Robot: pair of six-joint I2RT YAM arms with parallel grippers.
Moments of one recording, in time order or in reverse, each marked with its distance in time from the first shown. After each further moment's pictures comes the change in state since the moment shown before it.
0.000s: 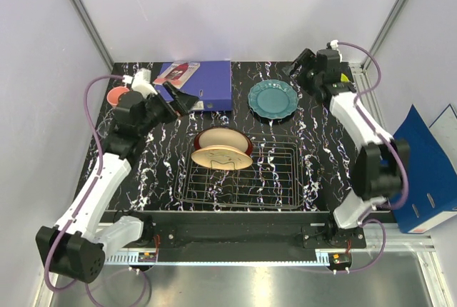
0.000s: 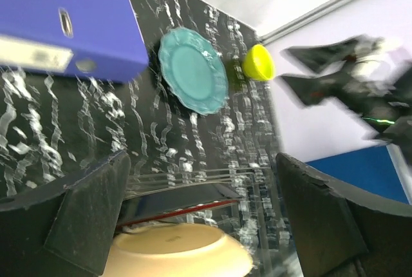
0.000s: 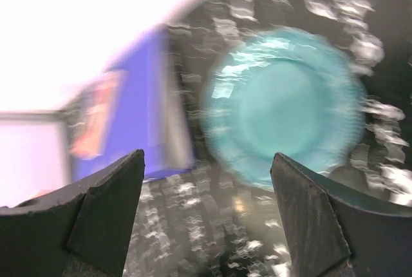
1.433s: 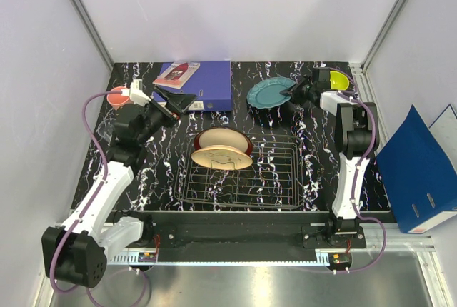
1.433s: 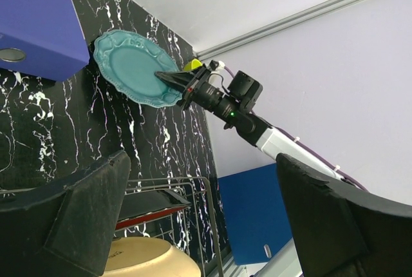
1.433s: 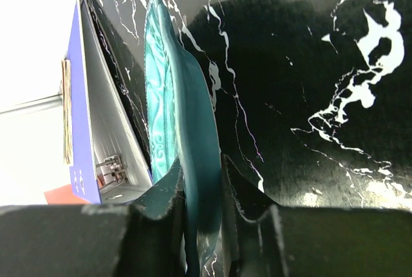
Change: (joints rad) left arm 0.033 -0.044 -0.188 0.319 0.083 -0.293; right arm -0.104 0.485 0.086 0.240 -0.354 0.146
